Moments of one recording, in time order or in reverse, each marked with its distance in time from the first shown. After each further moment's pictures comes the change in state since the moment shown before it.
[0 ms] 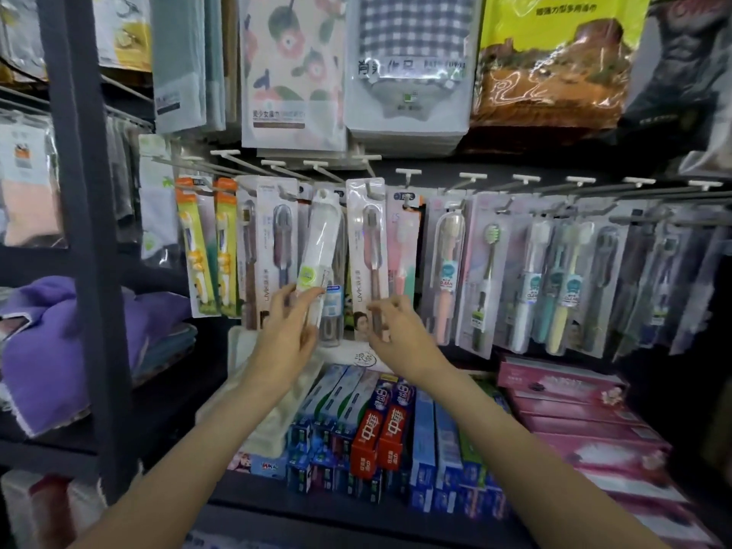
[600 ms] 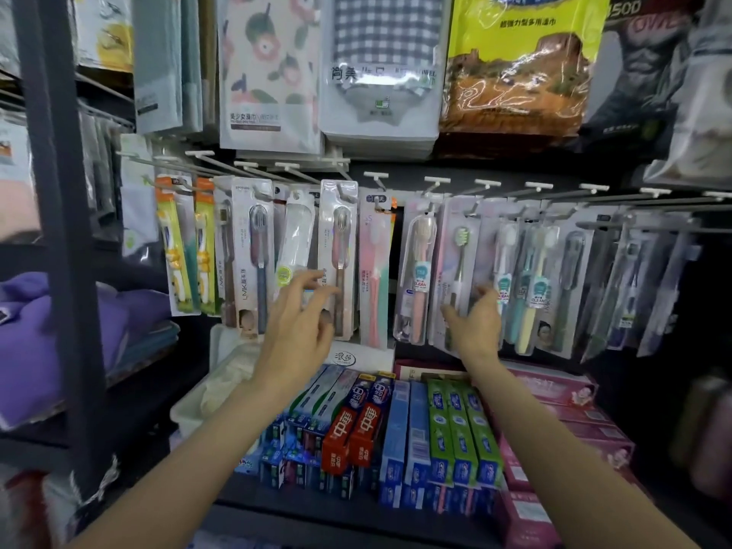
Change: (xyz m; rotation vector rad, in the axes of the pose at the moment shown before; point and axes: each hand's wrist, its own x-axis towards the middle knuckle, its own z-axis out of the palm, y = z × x) left_hand 0.001 0.055 0.018 0.113 0.121 0.132; right_hand -0.015 0.077 -0.064 0.305 0.587 0.478
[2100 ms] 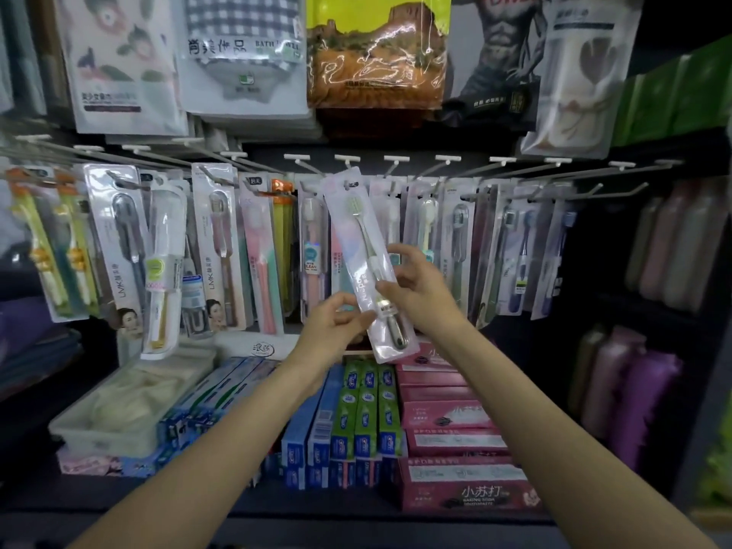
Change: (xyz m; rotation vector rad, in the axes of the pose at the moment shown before) left_hand 0.013 0.151 0.087 -0.936 -0.379 -0.502; right_hand 0.002 0.000 -0.111 0.312 -0.456 -0.200
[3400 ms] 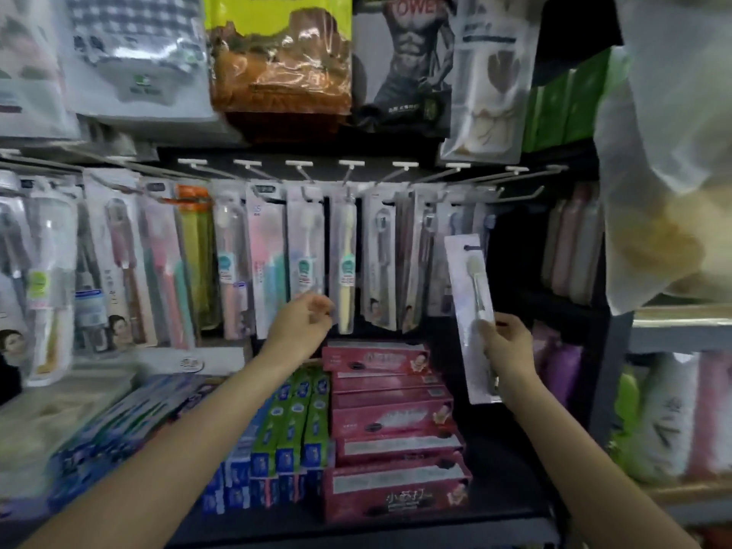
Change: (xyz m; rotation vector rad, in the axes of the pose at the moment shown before) left_hand 0.029 0.005 0.065 0.461 0.015 0.045; right_hand -0.053 0.097 -0.168 -0.042 0.702 0.349
